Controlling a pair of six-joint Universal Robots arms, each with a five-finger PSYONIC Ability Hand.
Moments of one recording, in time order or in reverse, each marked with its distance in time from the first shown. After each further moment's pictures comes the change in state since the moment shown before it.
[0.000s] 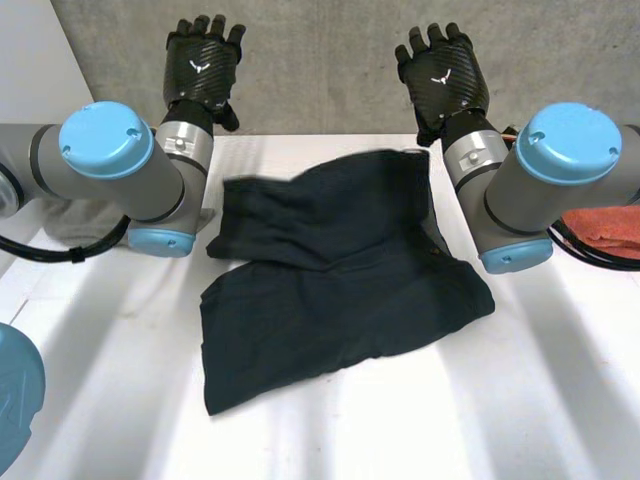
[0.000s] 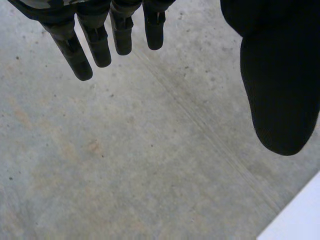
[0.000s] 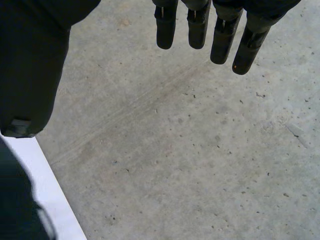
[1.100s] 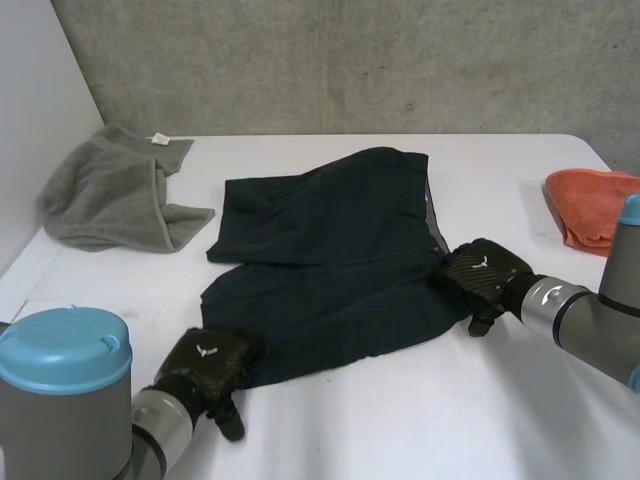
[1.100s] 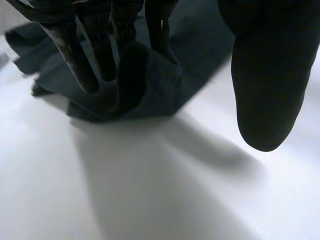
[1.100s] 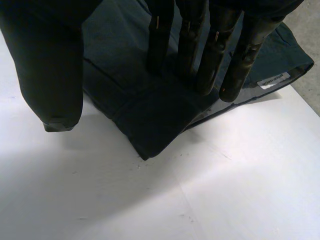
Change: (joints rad) left arm -0.155 0.568 -1.131 -0.401 -0.049 -0.267; right arm -0.291 -0.194 0.612 0.473 -0.404 -0.191; left_hand 0.191 0.153 0.146 0.148 0.128; right_hand 0.262 0.325 0.340 0.312 0.294
